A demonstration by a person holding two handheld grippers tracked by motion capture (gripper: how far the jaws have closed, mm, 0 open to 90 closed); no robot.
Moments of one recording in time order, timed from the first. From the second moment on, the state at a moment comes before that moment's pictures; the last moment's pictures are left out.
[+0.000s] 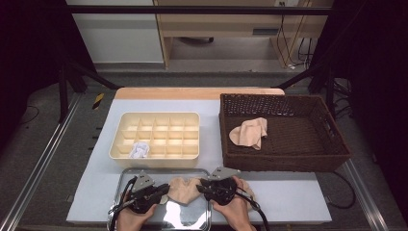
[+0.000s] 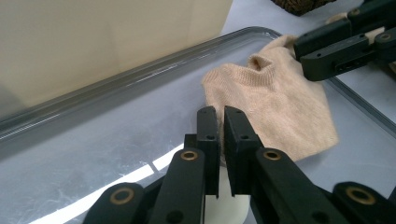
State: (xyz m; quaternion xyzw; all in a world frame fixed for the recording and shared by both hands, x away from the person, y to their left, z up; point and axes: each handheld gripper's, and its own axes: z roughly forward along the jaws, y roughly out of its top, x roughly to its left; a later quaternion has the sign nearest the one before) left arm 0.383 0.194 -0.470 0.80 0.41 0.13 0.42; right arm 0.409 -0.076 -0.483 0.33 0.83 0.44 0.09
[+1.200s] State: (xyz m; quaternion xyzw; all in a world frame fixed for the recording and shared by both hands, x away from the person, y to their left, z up) left arm 0.380 0.210 -0.471 0.80 0.43 0.15 0.40; right arm 0.410 -0.092 -0.461 0.38 0.81 0.44 0.08
